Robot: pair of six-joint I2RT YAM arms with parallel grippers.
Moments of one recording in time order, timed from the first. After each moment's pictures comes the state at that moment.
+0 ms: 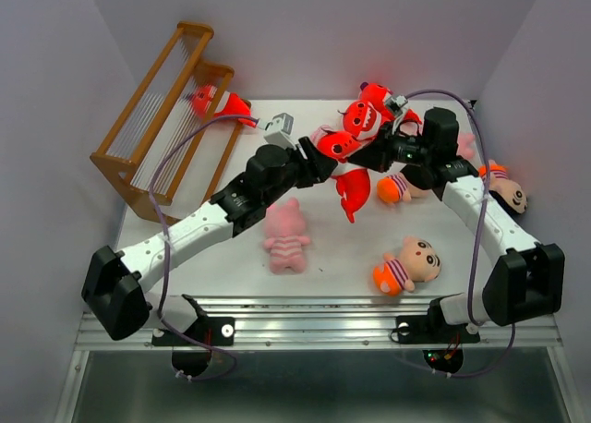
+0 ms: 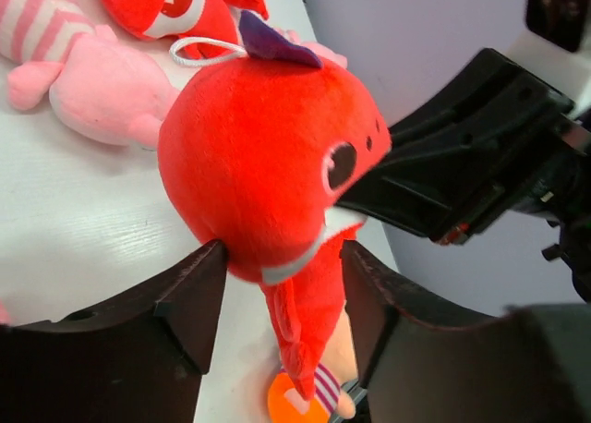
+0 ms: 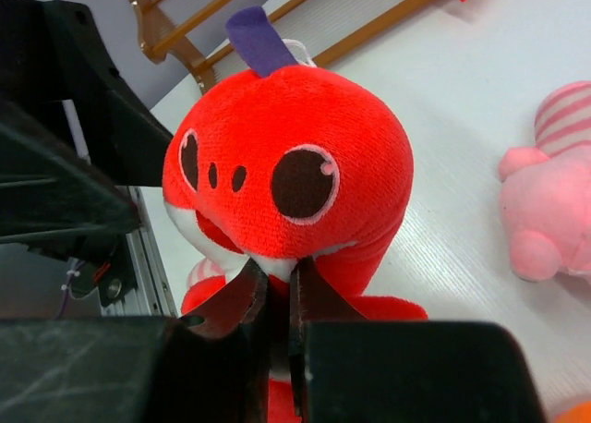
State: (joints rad) left arm -0.81 1.34 1.10 0.05 -0.12 -0.81; right arm 0.21 1.38 1.13 -0.02 -0.94 0.23
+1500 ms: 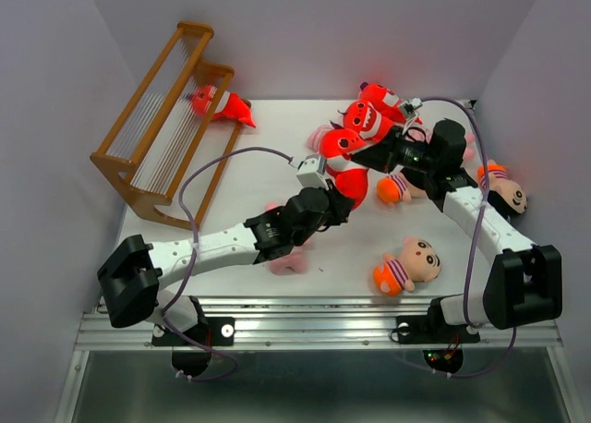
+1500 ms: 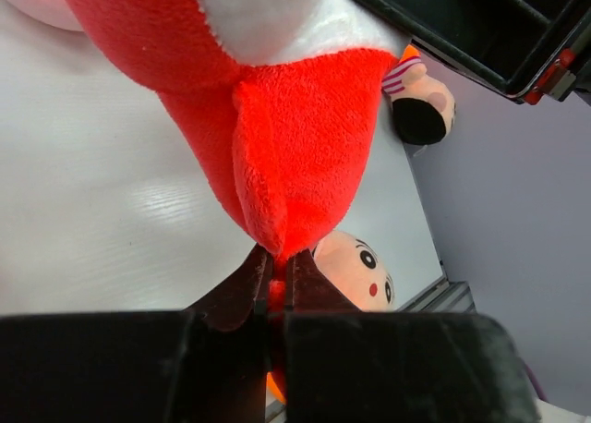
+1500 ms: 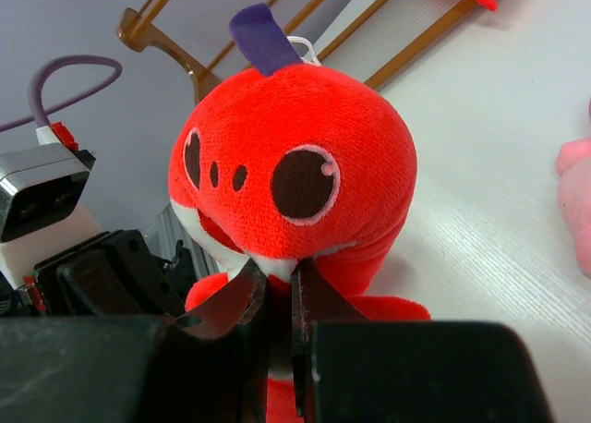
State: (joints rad) left arm -1.09 1.41 0.98 0.12 -0.38 -0.88; right arm 0.16 1.35 0.96 0.31 -0.97 0.60
